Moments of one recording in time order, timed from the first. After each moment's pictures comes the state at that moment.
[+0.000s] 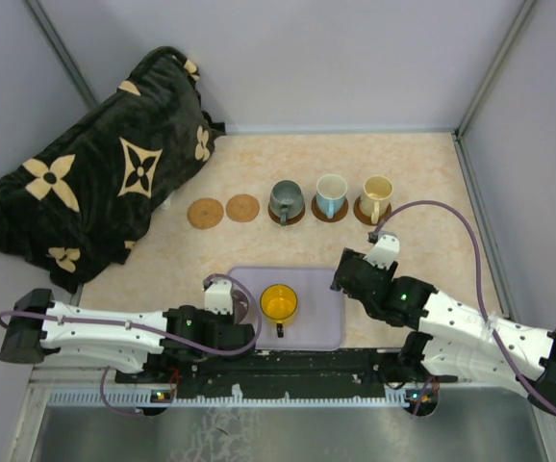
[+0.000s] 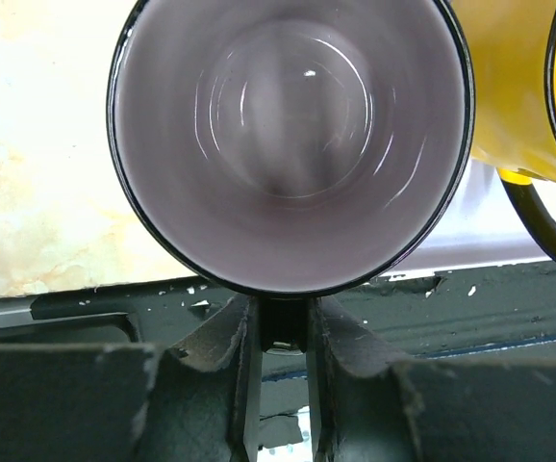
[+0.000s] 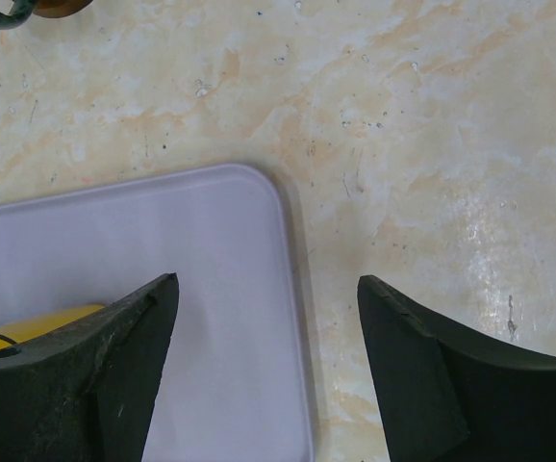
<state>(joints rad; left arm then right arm) -1.55 1.07 0.65 -0.94 -0.58 -1.44 1.01 0.85 0.62 -0.69 0.68 1.06</state>
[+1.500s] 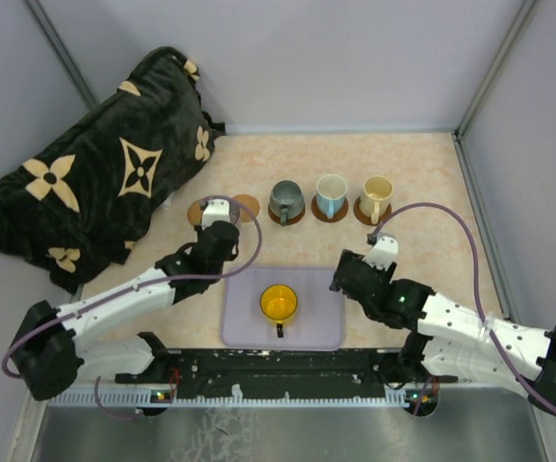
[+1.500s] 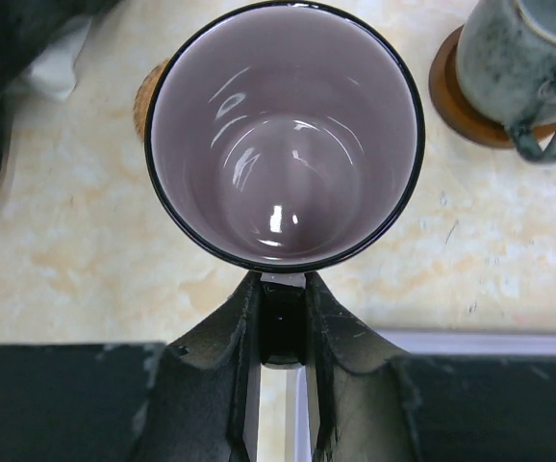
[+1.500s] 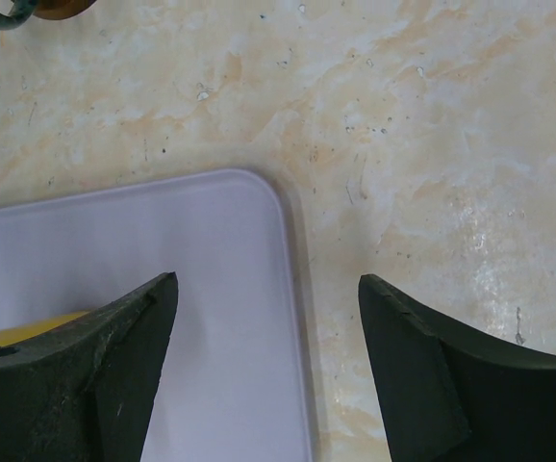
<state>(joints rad) -0.87 1.10 0.68 -0.22 -0.79 -0.44 1.01 0.85 0.58 -0.63 0.69 1.04</state>
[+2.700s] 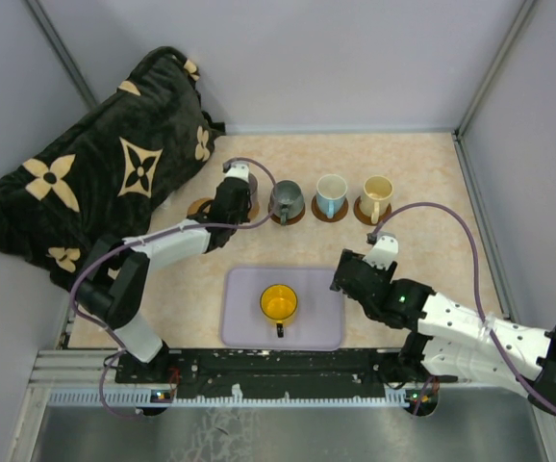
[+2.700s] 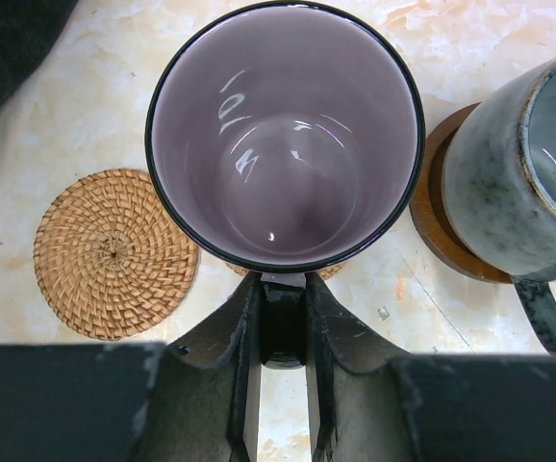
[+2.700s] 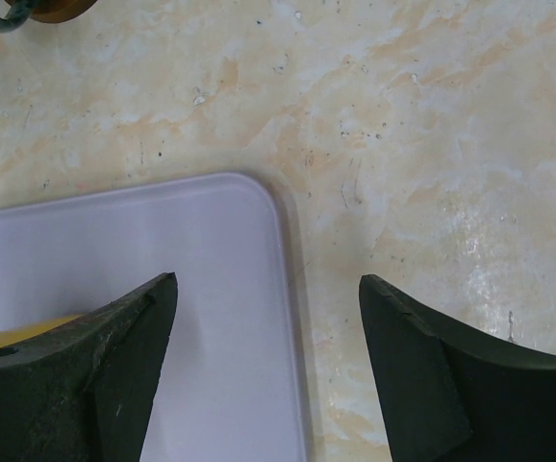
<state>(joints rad) -0.59 1.66 0.98 0.11 -0.47 -0.20 1.01 0.85 0.58 -0.64 0.71 1.03</state>
